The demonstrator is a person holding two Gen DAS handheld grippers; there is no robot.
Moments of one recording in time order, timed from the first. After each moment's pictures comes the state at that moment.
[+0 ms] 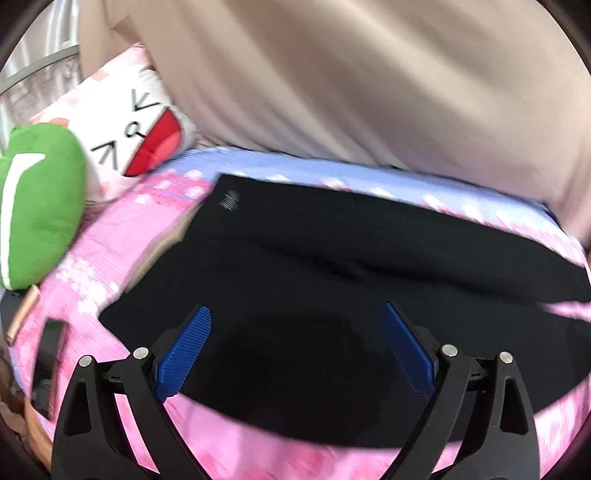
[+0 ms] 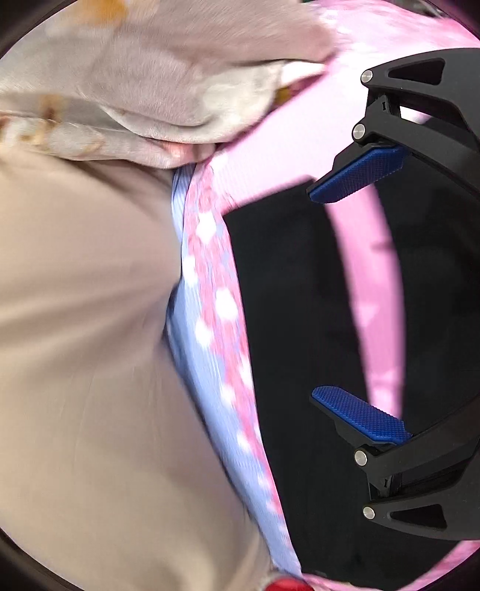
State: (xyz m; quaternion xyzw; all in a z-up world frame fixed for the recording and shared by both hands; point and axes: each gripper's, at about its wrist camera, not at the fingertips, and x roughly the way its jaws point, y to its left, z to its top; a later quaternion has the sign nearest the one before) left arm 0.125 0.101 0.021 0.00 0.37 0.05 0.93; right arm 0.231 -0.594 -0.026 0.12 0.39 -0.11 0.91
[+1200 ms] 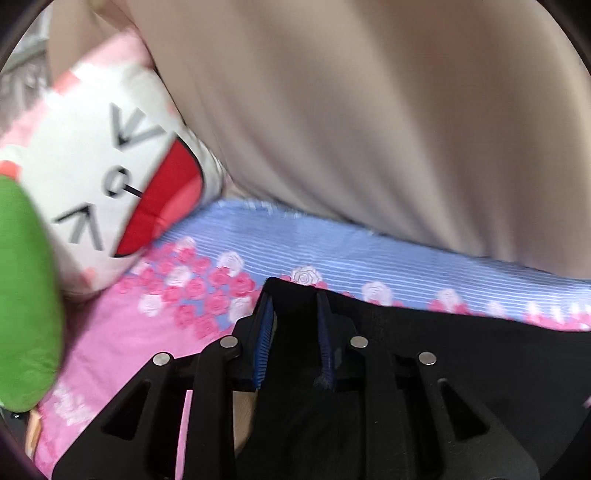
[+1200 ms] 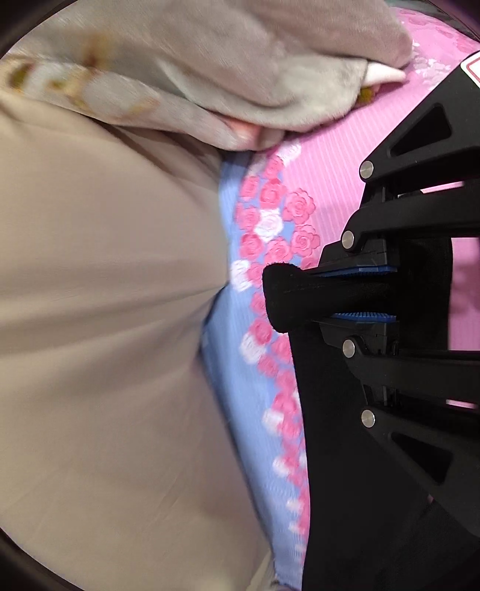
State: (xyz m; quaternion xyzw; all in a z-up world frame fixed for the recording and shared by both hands) left arm 0.295 0.231 0.053 -0.01 0.35 0.05 0.93; right arm 0.294 -0.606 -0.003 0.08 0.36 -0.09 0.92
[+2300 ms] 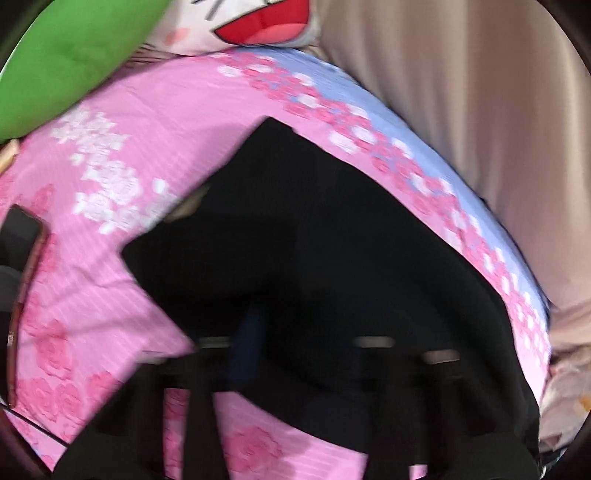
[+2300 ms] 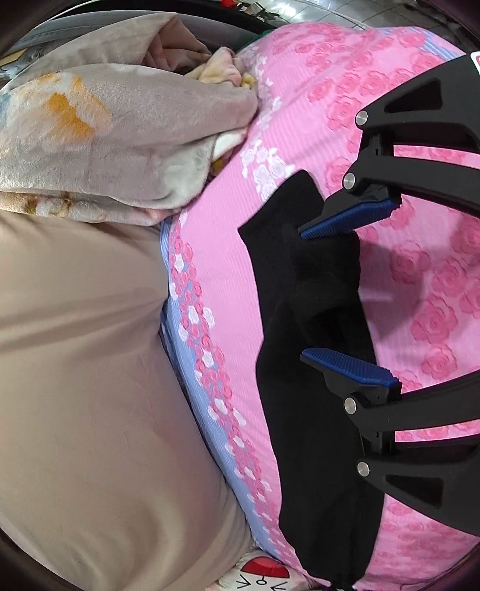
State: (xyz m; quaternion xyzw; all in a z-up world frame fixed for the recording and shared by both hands) left arm 0.148 0.274 -0.050 -0.24 0.48 0.08 0.84; right arm 0.040 -0.559 -0.014 0.13 0.33 -0.10 0.93
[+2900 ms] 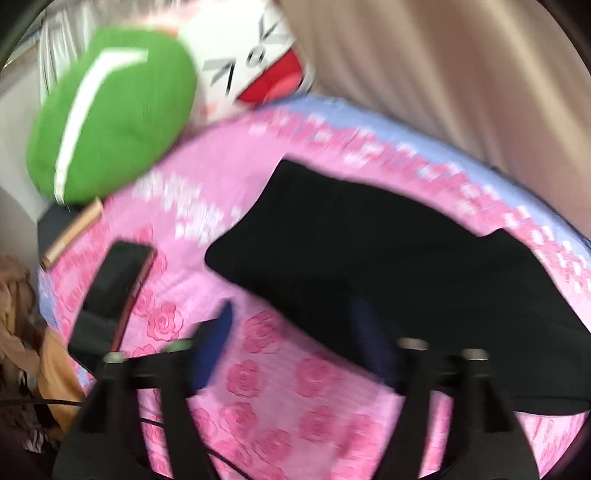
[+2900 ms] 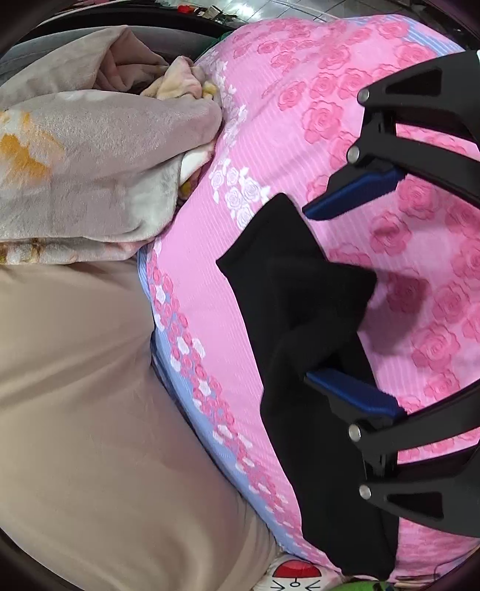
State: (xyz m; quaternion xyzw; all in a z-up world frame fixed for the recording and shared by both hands) left arm 0.065 0.220 0.014 -0.07 0.42 0.15 0.89; right arm 0.046 -0.598 -0.033 0.19 0.36 -0.13 0.91
